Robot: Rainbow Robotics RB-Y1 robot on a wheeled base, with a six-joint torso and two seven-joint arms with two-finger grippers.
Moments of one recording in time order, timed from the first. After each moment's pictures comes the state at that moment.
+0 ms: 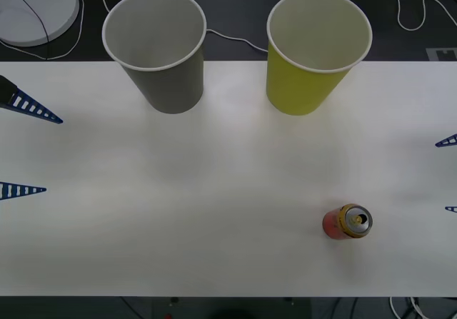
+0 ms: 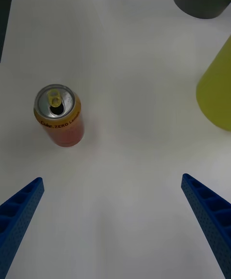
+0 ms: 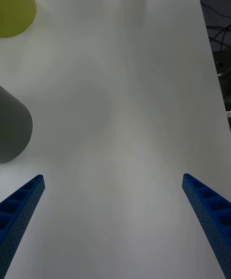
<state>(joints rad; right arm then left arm) 0.07 -1.06 -0.41 -1.62 1.33 -1.53 0.21 -0.11 1.14 0.33 -1.95 -1.41 -1.57 0.17</state>
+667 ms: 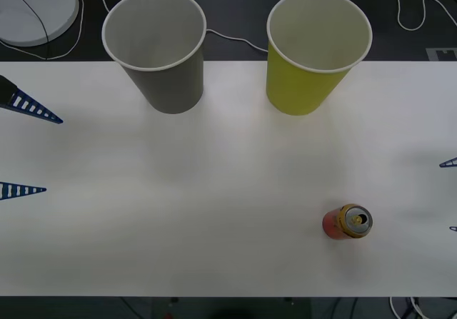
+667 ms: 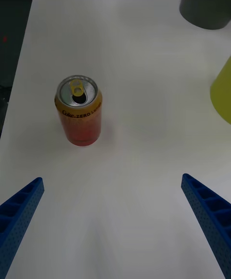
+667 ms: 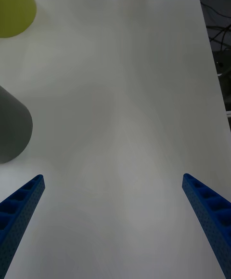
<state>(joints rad) 0.07 -1.06 -0.32 -1.36 1.22 -1.57 0.47 -0.11 1.14 0.33 -1.95 -1.41 -1.57 0.17</state>
